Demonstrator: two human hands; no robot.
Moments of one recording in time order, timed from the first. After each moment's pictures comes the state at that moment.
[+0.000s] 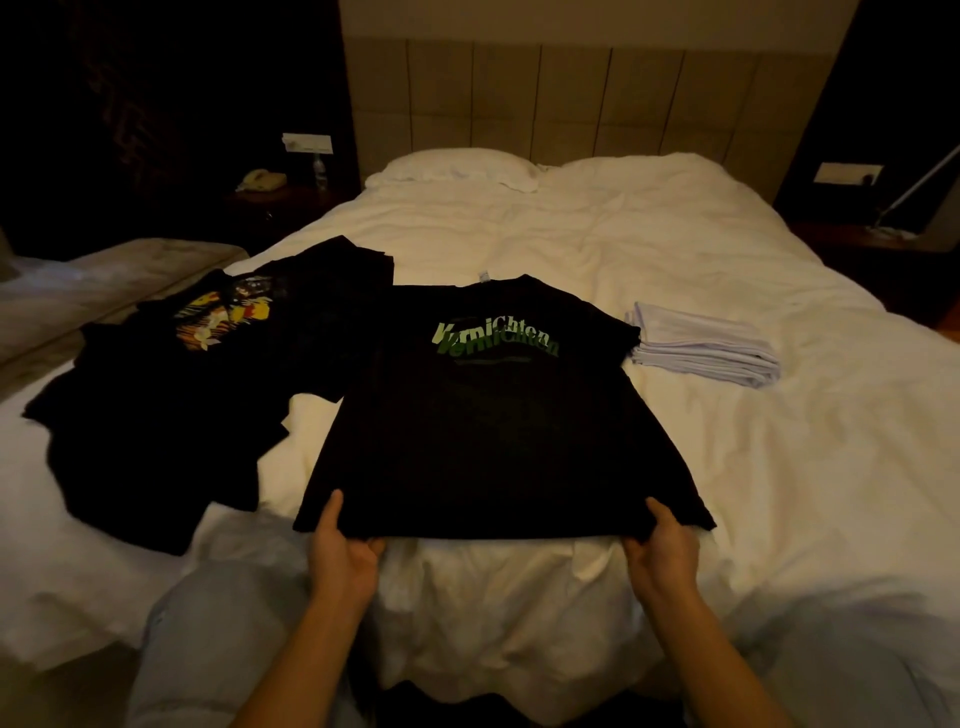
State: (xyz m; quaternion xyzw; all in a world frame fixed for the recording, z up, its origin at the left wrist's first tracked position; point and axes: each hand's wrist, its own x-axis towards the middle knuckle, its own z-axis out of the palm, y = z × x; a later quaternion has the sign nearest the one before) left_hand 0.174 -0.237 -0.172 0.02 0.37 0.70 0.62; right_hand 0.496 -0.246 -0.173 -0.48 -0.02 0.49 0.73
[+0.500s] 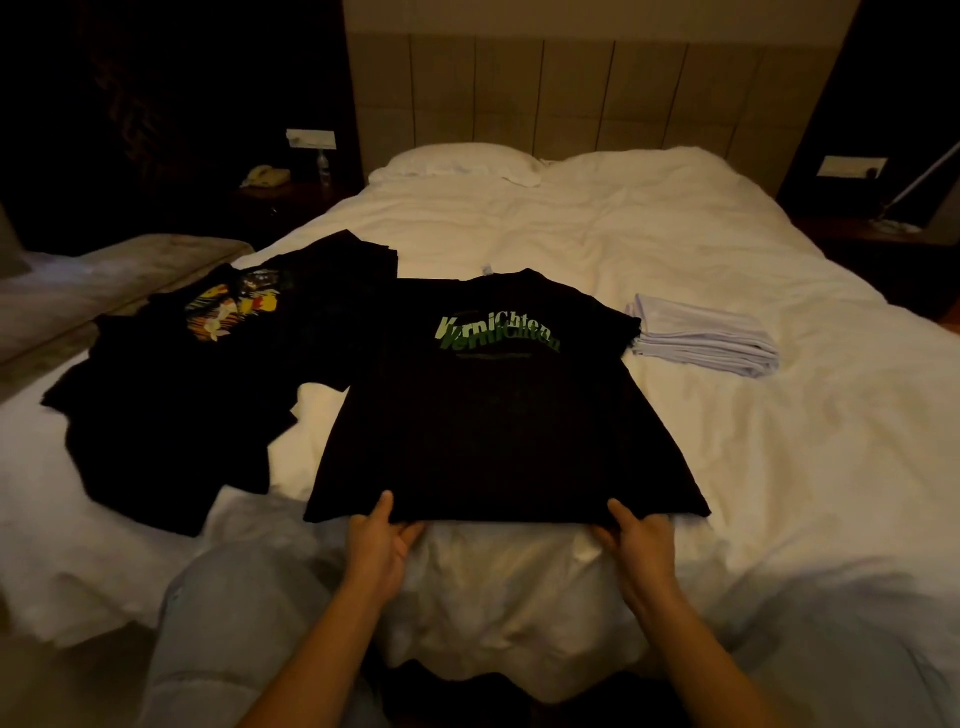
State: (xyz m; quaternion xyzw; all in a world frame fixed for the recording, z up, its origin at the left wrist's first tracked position) left_hand 0.201 -0.247 -0.176 0.09 0.42 0.66 0.62; right_hand 0.473 -0.268 -0.179 -0.58 -0.20 0.45 0.64
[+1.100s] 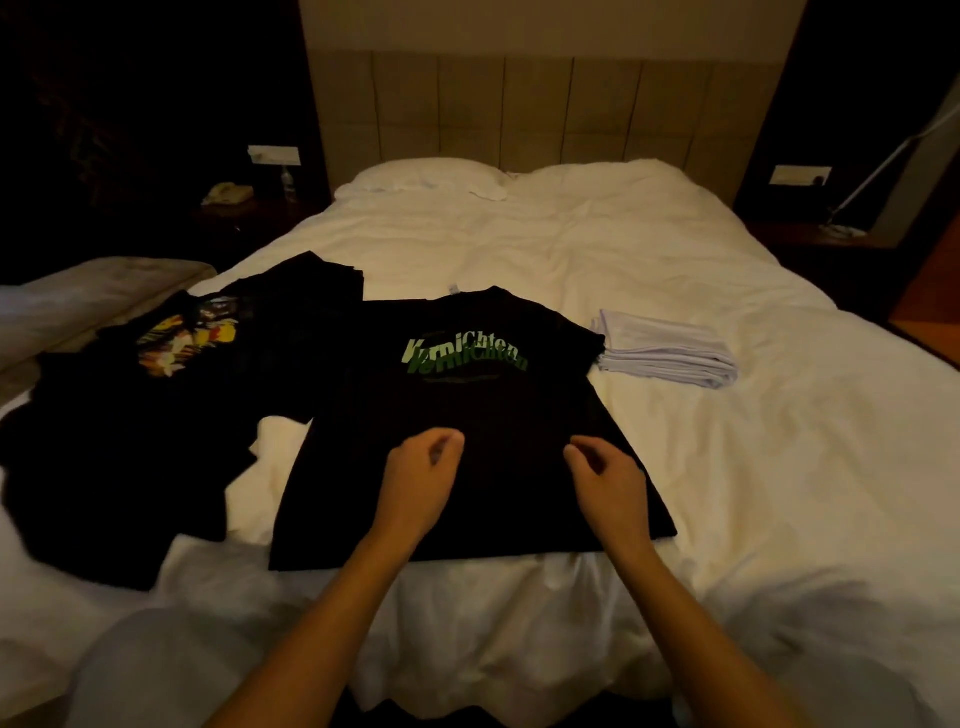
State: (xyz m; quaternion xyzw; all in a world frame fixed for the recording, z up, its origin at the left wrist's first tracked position) left_hand 0.262 -0.217 -0.072 0.64 0.54 0.44 0.31; right_hand 0.473 -0.246 -0.081 -0.67 -0.51 0.20 0.50
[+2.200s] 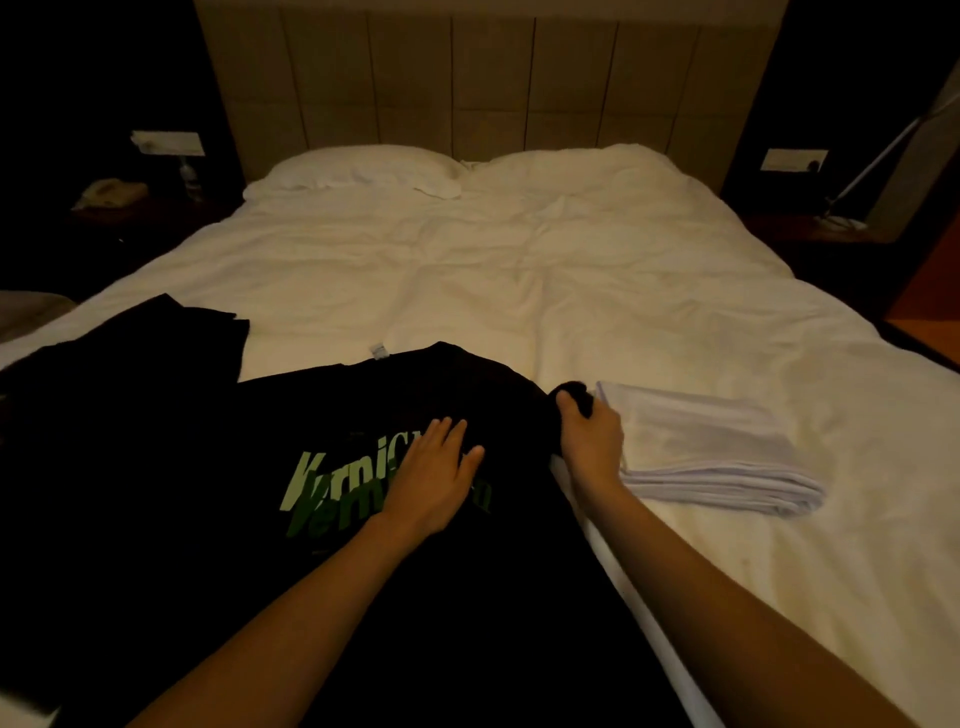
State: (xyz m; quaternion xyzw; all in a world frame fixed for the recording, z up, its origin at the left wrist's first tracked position) left_hand 0.383 0.139 -0.114 0.81 0.53 0.17 0.19; right_hand 0.570 0.115 -0.070 -0.71 -0.36 0.24 0.55
